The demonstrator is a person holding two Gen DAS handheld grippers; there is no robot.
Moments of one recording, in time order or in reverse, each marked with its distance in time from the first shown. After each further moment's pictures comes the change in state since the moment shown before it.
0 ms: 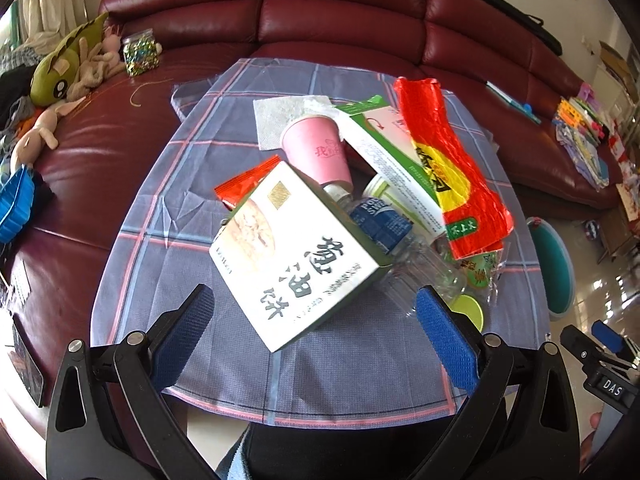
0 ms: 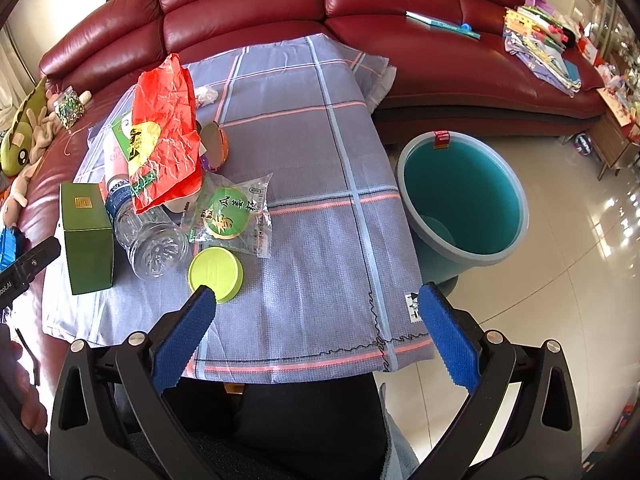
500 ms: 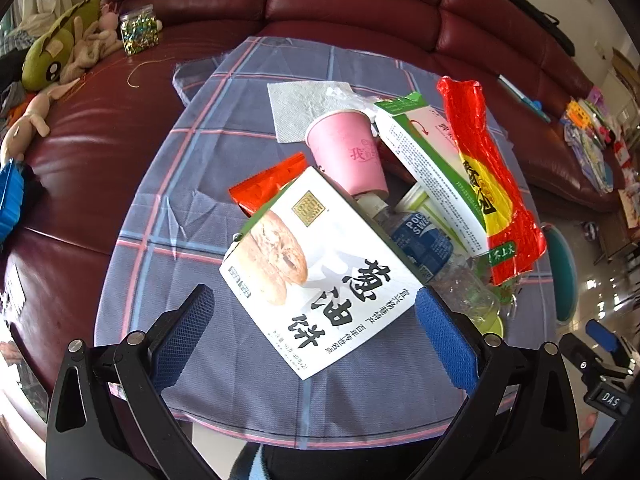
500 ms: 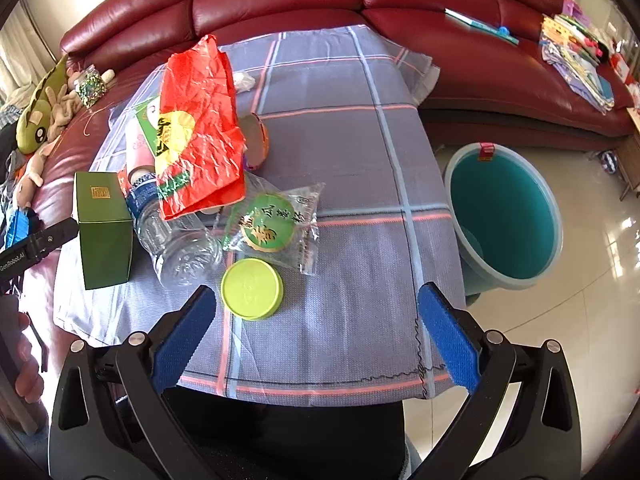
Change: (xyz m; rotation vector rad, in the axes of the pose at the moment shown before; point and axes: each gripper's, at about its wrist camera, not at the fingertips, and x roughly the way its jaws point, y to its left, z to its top) left arm 0.022 0.029 0.029 -0.009 0.077 -0.014; right arm 0.020 0.034 0.024 -0.087 0.044 0.072
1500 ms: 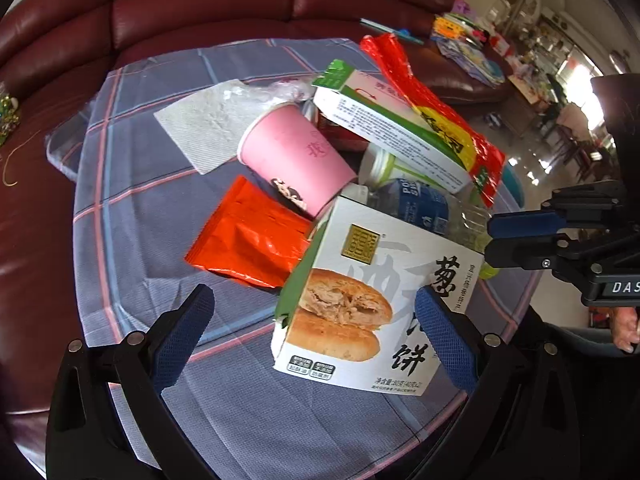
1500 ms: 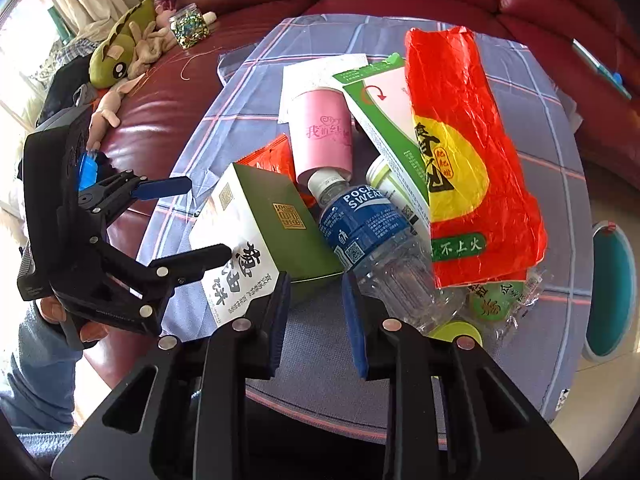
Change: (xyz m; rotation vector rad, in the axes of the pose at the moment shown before) left arm 0.049 0.038 0.040 0.493 0.070 -0.397; right arm 0.028 0.150 0.043 -0.205 0.143 0.244
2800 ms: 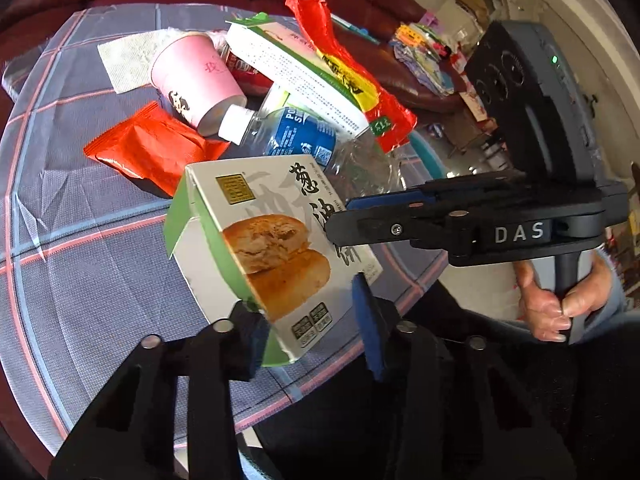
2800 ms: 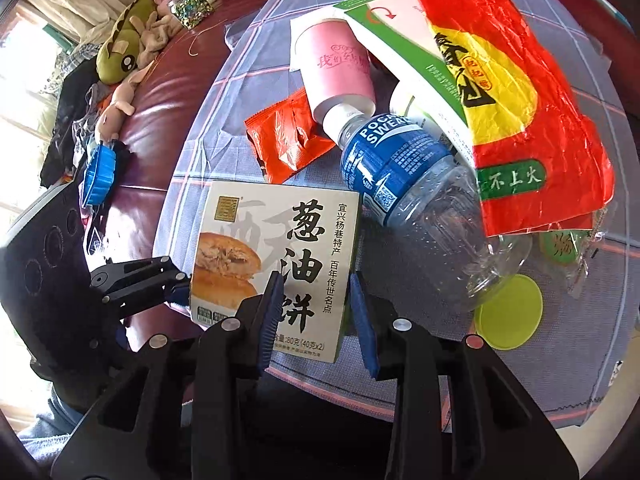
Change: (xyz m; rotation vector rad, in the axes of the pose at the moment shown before) left arm -0.003 -0.049 -0.054 -0.164 -0.006 -0.280; right arm 0.032 -0.006 -0.019 0.076 0.119 0.156
